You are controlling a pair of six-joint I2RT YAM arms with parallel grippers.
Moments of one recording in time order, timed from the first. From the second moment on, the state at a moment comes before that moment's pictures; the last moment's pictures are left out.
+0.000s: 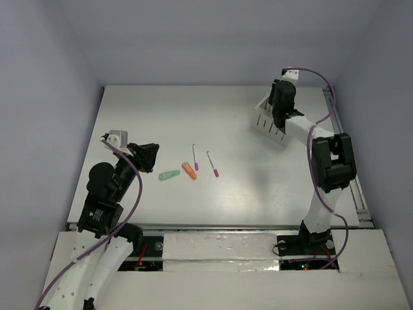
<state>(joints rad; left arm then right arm) -0.31 0.47 0.68 -0.22 0.09 -0.38 0.20 1.93 1.39 0.32 0.46 0.14</state>
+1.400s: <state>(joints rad) -0.31 0.47 0.68 -0.22 0.09 -0.38 0.78 2.02 1.37 -0.27 0.19 0.29</state>
